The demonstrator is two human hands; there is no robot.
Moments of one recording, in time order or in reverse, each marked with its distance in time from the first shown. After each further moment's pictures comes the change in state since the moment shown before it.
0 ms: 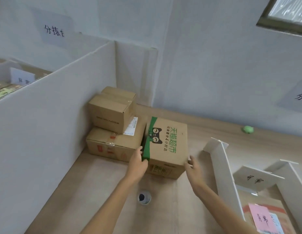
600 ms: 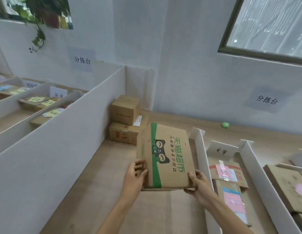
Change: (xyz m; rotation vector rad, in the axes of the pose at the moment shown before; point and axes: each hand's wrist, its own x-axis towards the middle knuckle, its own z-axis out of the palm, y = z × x) left_hand -0.343 0.014 -0.041 -0.276 0.162 0.184; right_hand -0.286 0.025 -0.101 0.470 -0.150 0.130
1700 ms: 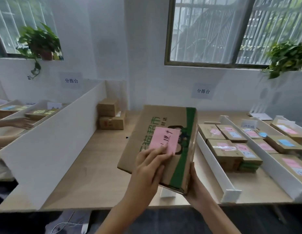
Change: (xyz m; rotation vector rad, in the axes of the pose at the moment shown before) left_hand -0.533 0.116 -0.018 0.421 -0.229 0.975; right_hand -0.520 0.097 -0.134 0.401 -0.374 -0.253
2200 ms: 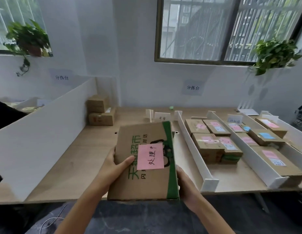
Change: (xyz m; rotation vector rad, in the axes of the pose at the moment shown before) left_hand -0.009 0.006 0.018 -0.496 -0.022 -0.852; right_hand -0.046 -0.013 -0.061 -0.371 0.192 0.126
